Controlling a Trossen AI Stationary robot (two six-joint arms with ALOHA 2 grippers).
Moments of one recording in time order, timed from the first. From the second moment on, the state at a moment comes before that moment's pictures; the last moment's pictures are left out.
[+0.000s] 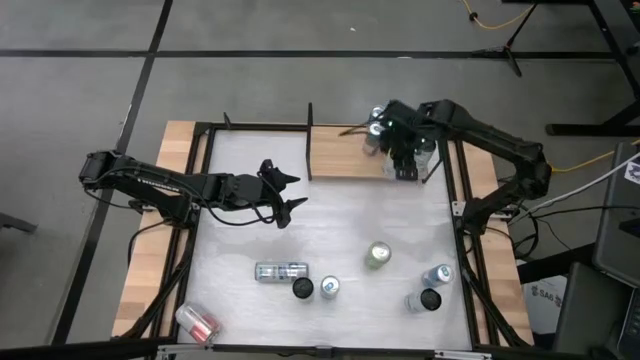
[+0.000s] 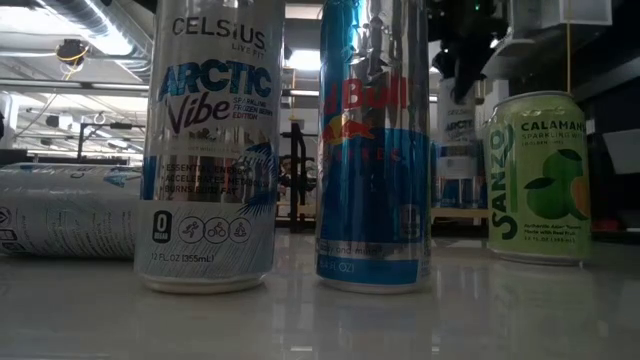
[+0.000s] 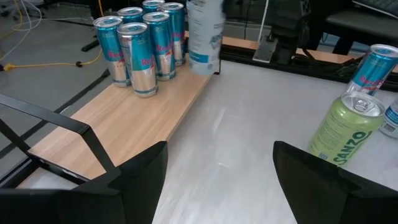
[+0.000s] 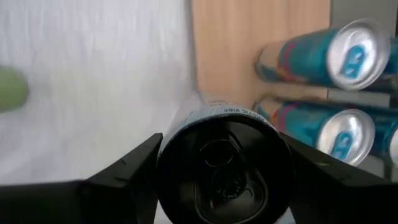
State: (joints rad) left arm -0.08 1.21 0.79 0.01 -0.45 -0.21; right arm -0.43 1.49 1.58 -1.38 0.04 -0.40
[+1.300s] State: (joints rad) left arm -0.08 1.21 0.79 0.01 -0.45 -0.21; right arm -0.64 1.45 1.36 -1.19 0.02 -0.53
